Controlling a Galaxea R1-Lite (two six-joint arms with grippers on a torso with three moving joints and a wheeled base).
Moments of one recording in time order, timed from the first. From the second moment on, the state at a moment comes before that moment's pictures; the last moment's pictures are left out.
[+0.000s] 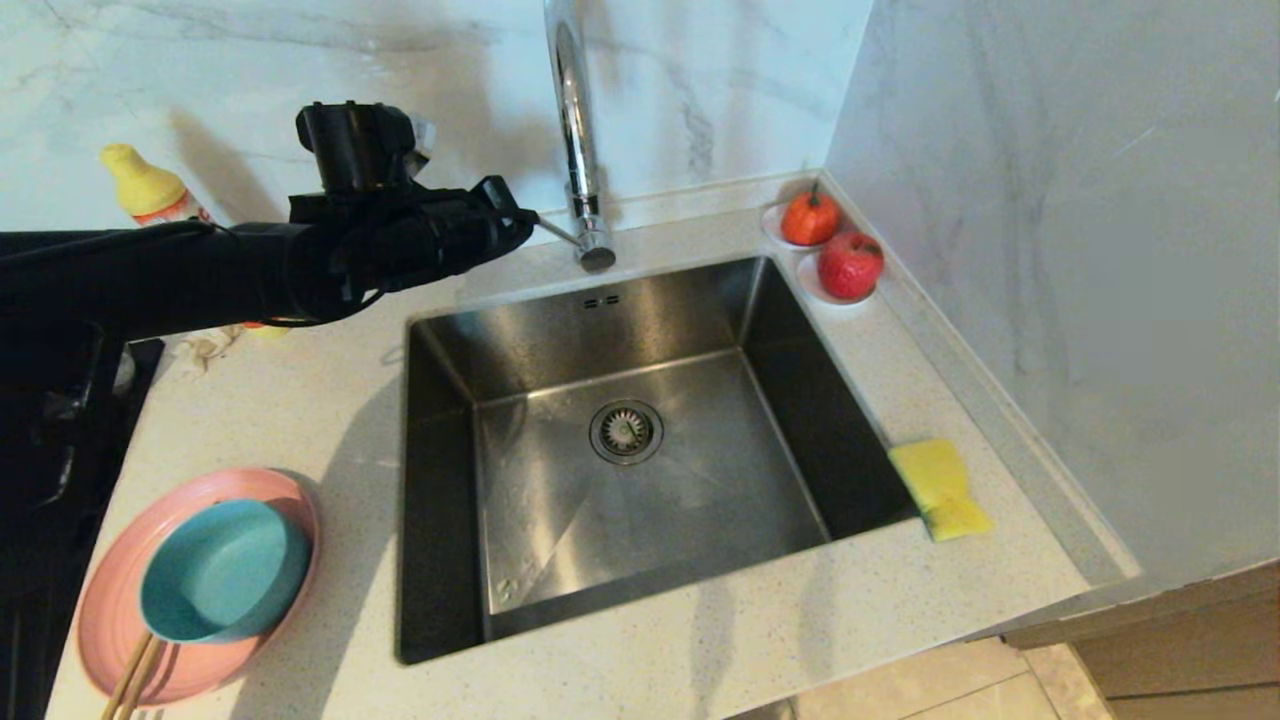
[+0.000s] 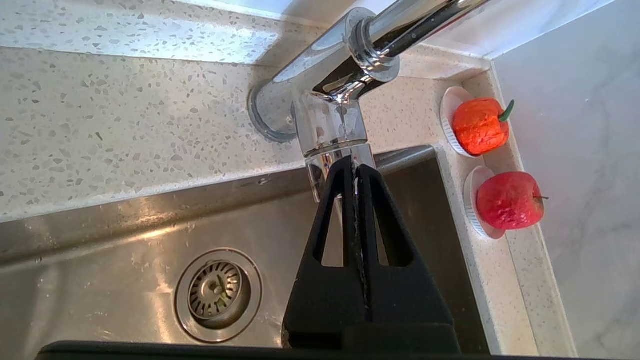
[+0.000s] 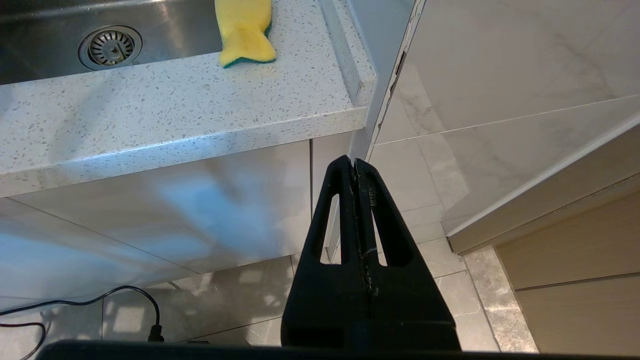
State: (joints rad) left arm -0.23 2.18 -1.93 -0.20 -0.26 -0.51; right arm 0.00 0.00 0.00 0.00 -0.01 0.01
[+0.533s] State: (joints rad) left arm -0.23 2.19 -1.93 -0.20 -0.26 -0.51; right arm 0.00 0.00 0.00 0.00 -0.01 0.01
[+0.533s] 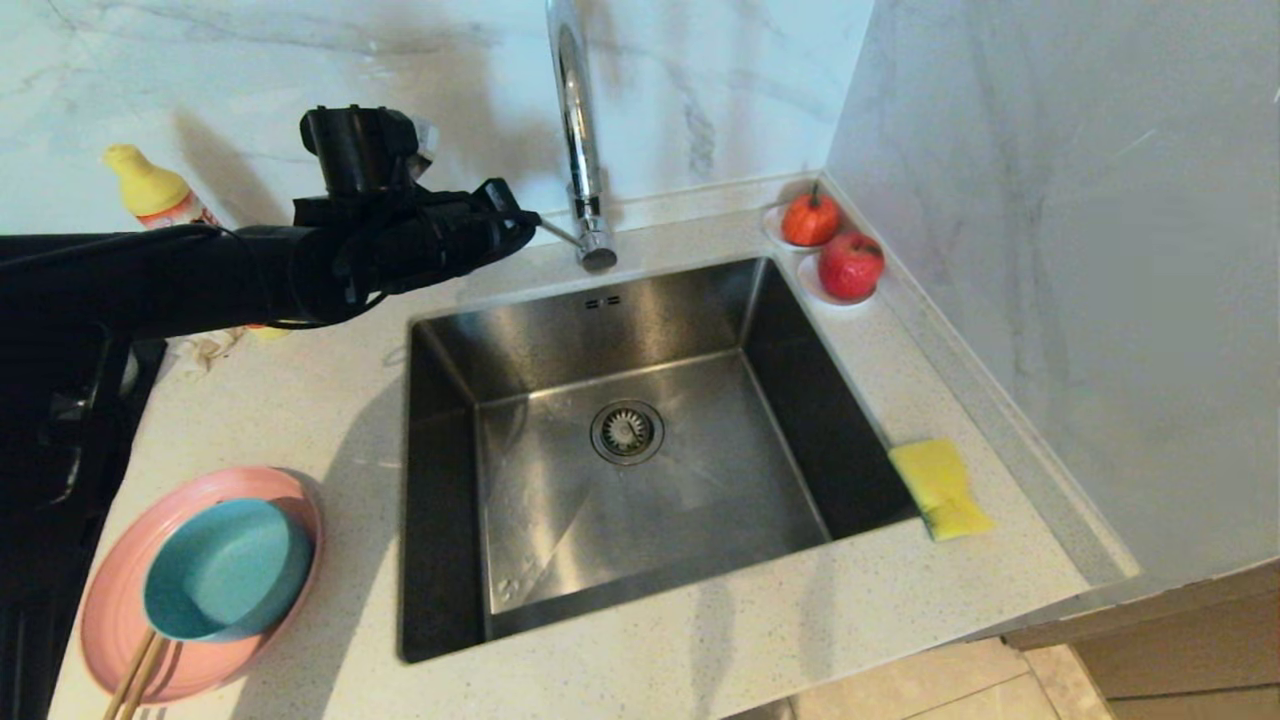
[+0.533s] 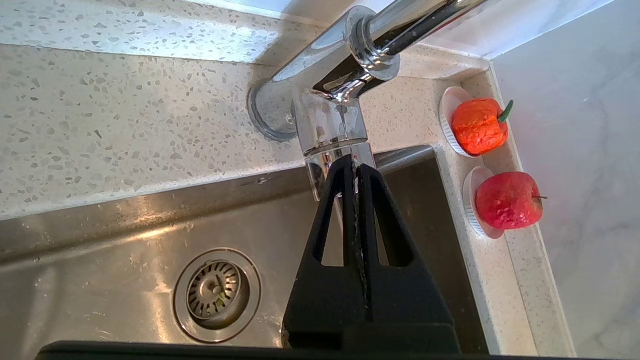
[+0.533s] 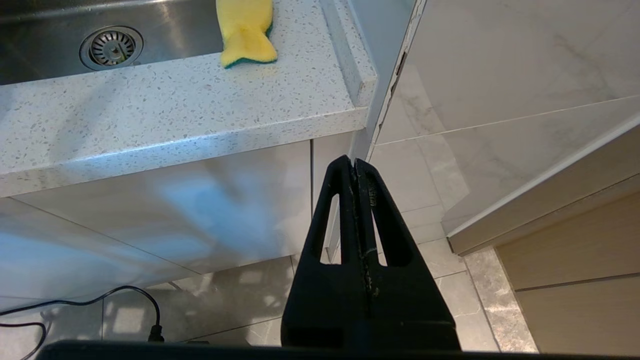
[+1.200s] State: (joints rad) left arm -0.27 2.18 -1.91 -0.18 -0.25 -0.52; right arm 0.00 0.00 0.00 0.00 -0.01 0.01
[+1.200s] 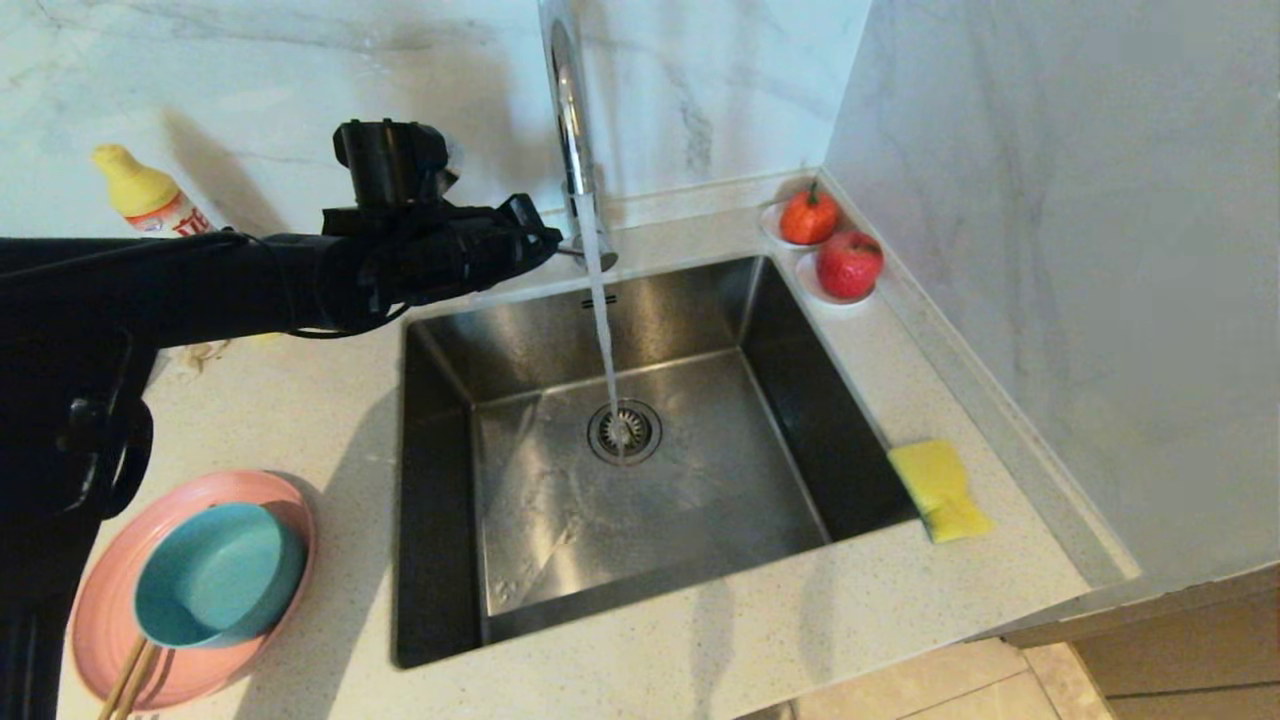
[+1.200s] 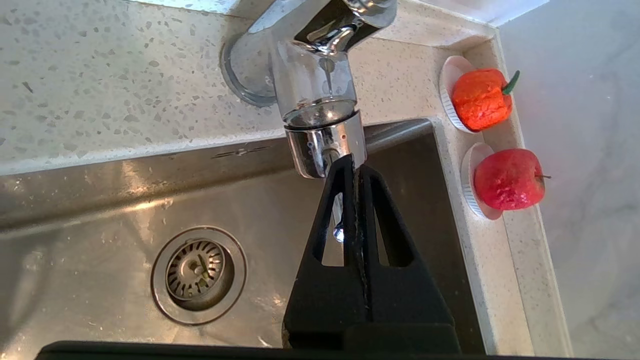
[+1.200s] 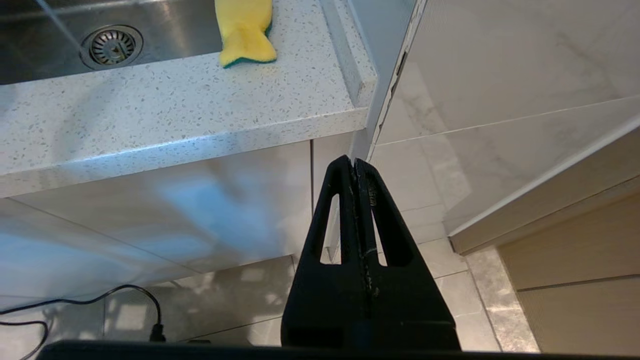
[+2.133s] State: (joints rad) left arm -0.20 2.09 -1.92 -0.17 -0.19 -0.50; right arm 0.00 0.00 0.00 0.00 -0.01 0.01
